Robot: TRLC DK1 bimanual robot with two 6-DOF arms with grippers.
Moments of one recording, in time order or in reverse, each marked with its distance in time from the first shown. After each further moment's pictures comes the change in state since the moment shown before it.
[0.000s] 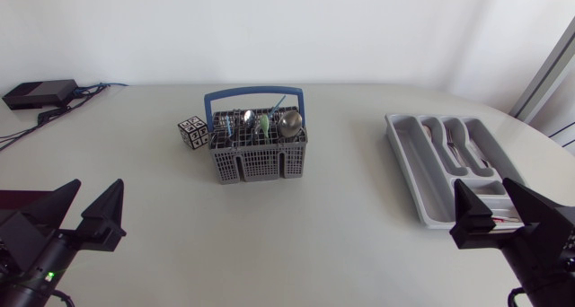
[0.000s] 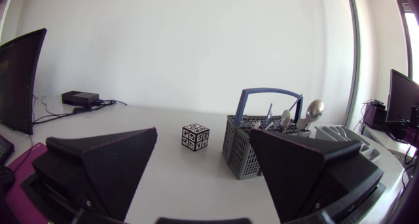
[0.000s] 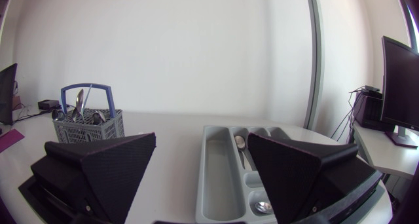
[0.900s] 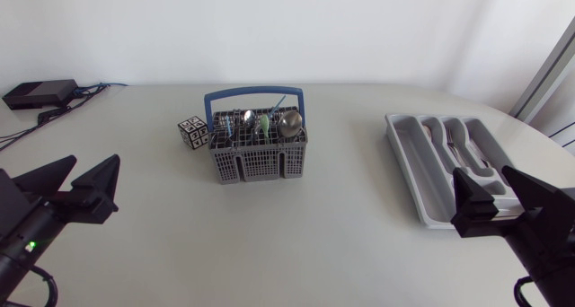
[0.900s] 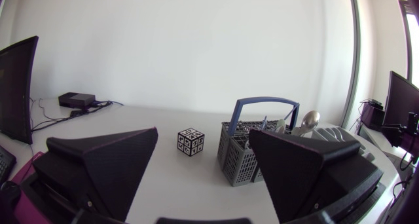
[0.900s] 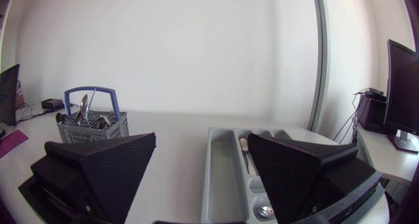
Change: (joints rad) left arm -0.034 0.284 0.209 0.010 -0.011 0.001; right arm 0.061 0.161 0.094 0.037 0.033 0.000
